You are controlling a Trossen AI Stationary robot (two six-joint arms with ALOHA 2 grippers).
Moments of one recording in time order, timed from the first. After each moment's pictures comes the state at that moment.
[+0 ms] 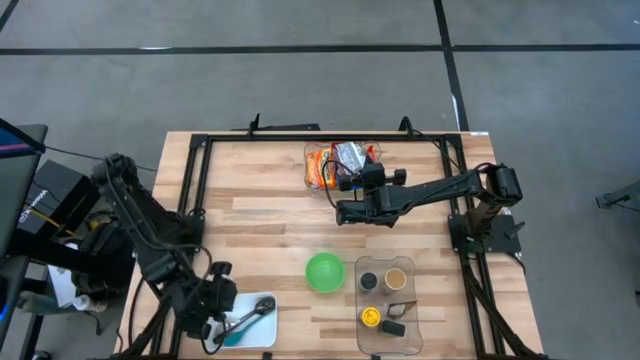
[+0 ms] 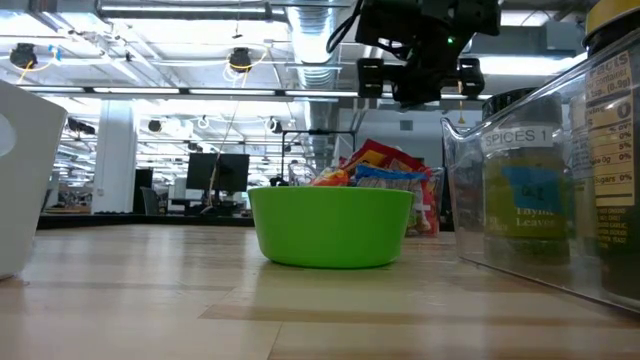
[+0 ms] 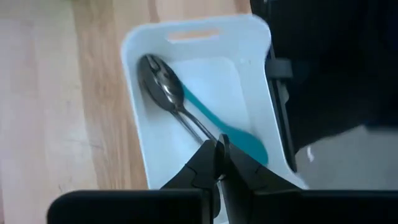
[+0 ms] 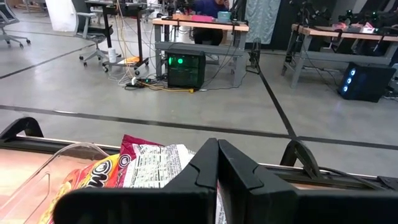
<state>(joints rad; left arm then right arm) -0.96 1.30 1.02 -0.79 -0.24 -0.78 0.05 1.76 1.25 -0.83 1.41 1.30</state>
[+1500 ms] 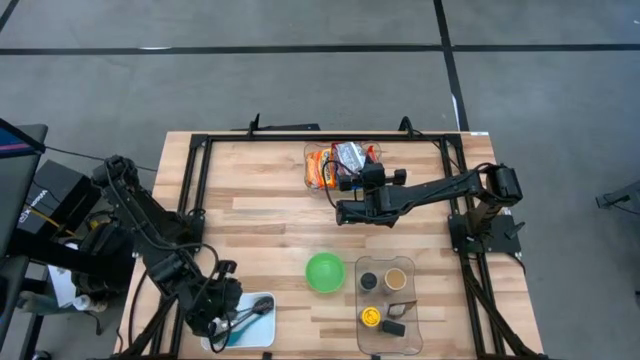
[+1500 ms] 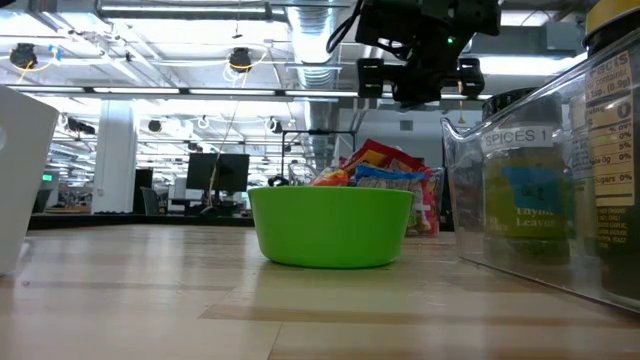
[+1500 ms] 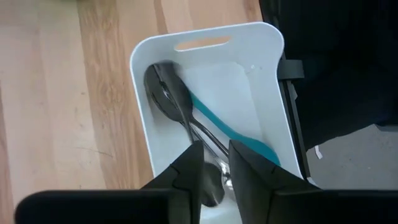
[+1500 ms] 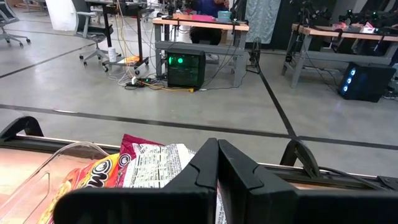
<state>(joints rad) -0.92 1.33 1.02 -0.78 -0.22 -0.71 0.05 1.76 1.25 -0.83 1.41 1.30</state>
